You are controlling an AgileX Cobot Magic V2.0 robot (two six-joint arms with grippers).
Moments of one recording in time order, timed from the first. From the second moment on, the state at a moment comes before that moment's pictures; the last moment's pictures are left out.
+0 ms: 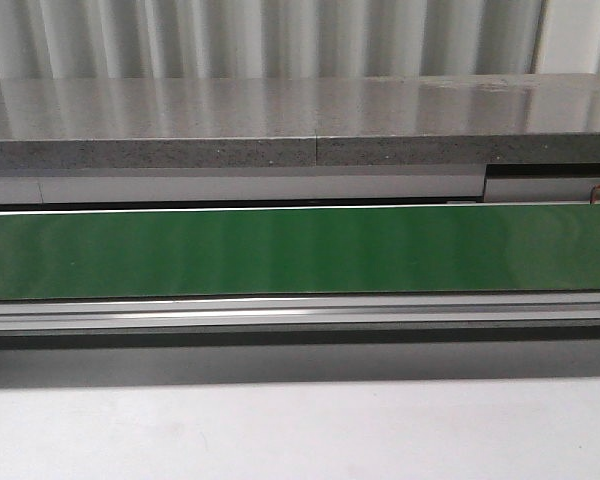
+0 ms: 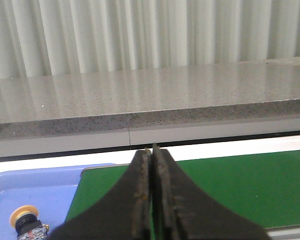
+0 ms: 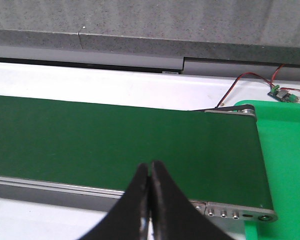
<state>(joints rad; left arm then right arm) -0.08 -0.01 0.00 0.12 0.03 -0.05 -0.10 0.47 -0.54 0.34 0.53 -0.30</state>
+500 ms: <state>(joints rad) -0.08 -0.01 0.00 0.12 0.03 -0.05 -0.01 0.40 -0.43 0.20 0.44 -0.19</state>
